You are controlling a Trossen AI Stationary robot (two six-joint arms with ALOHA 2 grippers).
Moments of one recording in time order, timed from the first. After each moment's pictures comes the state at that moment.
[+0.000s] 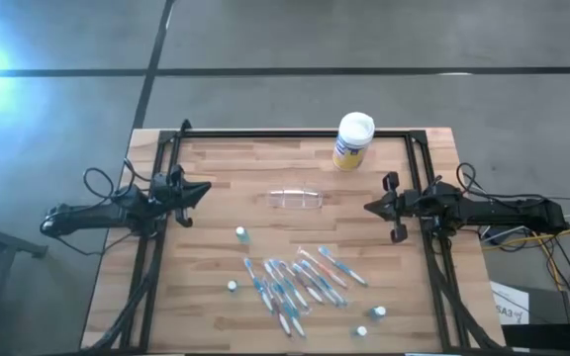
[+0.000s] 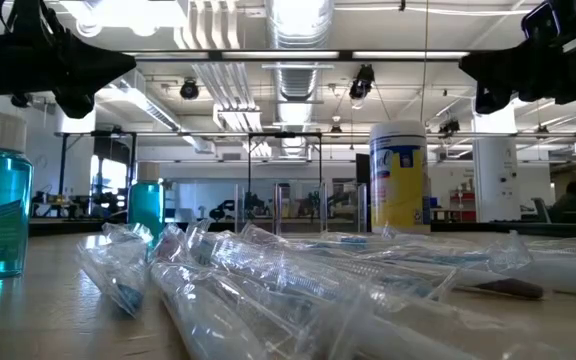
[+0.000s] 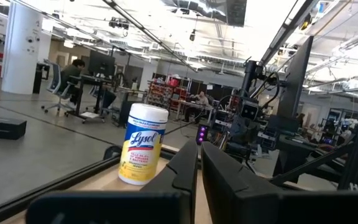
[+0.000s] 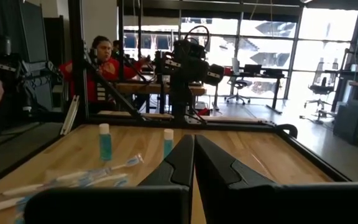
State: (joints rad) left arm 0.04 0.05 0.01 0.25 -0.28 -0.17; right arm -0.11 0.33 0.01 0.43 -0.16 0.00
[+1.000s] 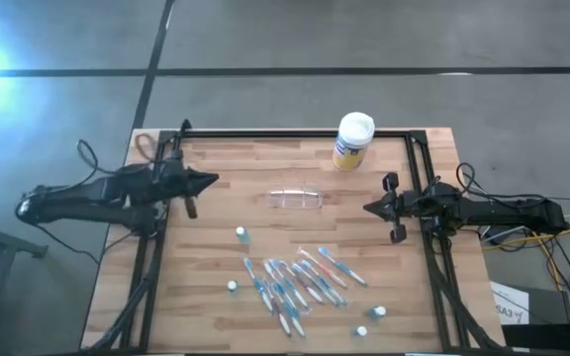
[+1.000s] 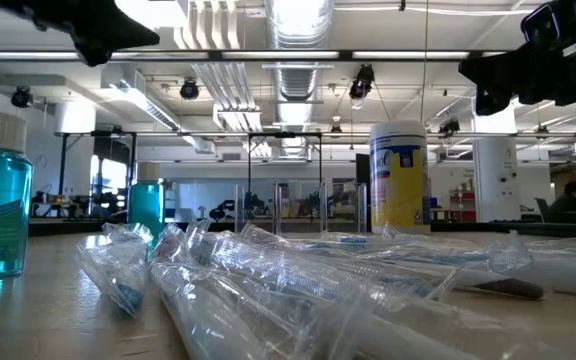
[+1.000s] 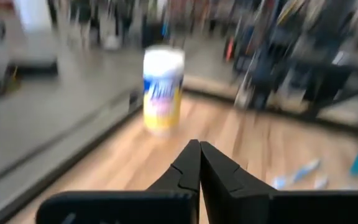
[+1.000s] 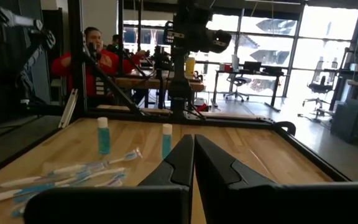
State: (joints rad) left arm 0.04 0.58 0.59 -0.26 -0.32 -0.16; right arm -0.11 0.33 0.01 0.42 -0.15 -0.02
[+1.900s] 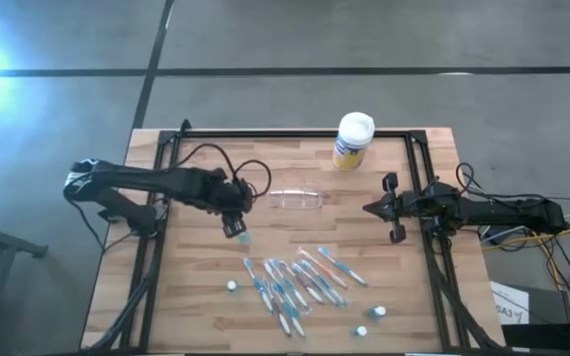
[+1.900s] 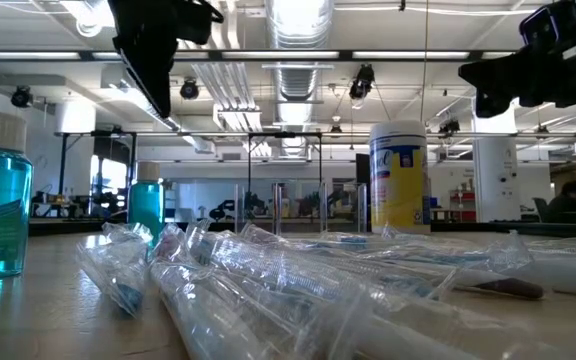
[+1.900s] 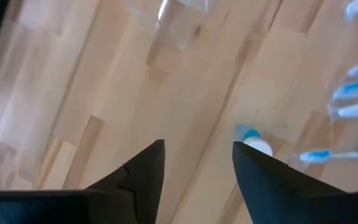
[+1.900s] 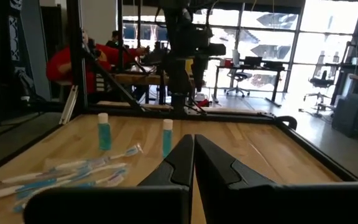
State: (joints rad) left arm -0.05 1.39 1.26 -1.13 -0.25 -0.44; right arm -0.11 0.33 0.01 0.40 -0.15 -0.01
